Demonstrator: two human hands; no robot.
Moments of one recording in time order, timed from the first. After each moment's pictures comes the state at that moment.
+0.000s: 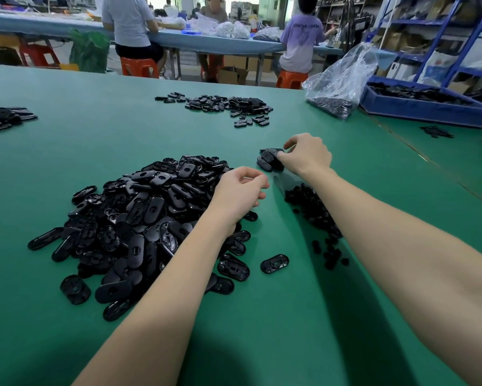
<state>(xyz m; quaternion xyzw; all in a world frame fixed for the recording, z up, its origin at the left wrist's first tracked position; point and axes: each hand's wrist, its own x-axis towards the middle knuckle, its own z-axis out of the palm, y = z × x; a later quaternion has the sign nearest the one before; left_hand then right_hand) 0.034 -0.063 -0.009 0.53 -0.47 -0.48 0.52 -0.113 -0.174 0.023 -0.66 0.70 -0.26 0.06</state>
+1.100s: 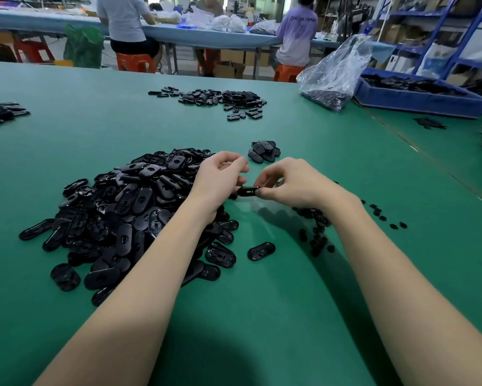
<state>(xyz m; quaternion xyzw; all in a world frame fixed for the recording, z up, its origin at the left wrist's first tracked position) 0.042 -0.058 0.001 0.54 -0.47 -0.44 0.54 -0.131 -0.070 0.033 -0.81 0.52 -0.14 0.22</state>
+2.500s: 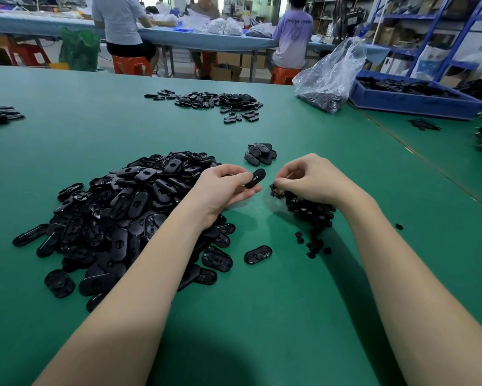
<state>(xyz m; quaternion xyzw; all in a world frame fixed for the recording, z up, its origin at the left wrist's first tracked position) 0.037 -0.047 0.008 0.46 -0.39 -0.60 0.53 -0.163 -0.080 0.035 -0.76 0.57 -0.21 0.23</state>
